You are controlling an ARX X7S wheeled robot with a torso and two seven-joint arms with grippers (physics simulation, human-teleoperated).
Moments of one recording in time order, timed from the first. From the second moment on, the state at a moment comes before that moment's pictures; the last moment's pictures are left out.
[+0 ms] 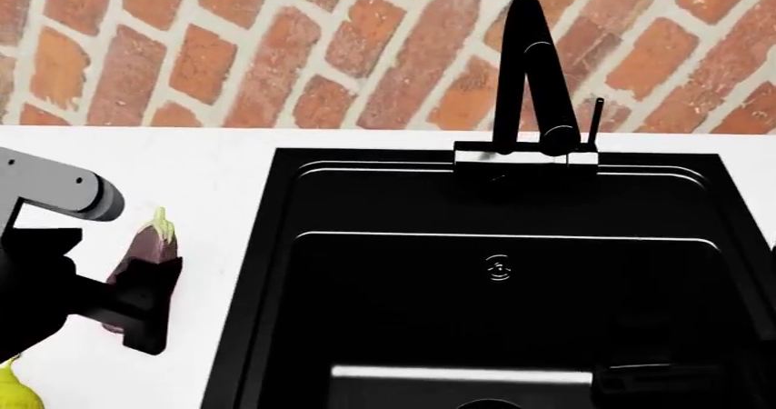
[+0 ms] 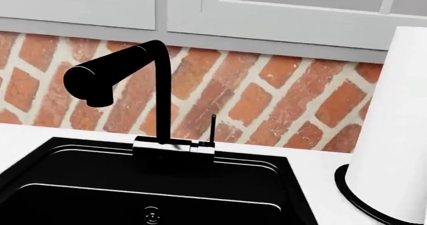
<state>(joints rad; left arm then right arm) -0.85 -0.49 0.16 0.26 -1.04 -1.40 -0.38 0.17 0.92 0.12 -0.63 1.08 0.64 0.44</state>
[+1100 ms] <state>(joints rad) -0.87 -0.48 0.41 -0.06 -0.86 -1.24 -0.22 0.13 0.93 0.12 -0.61 1.08 0.64 0.43</state>
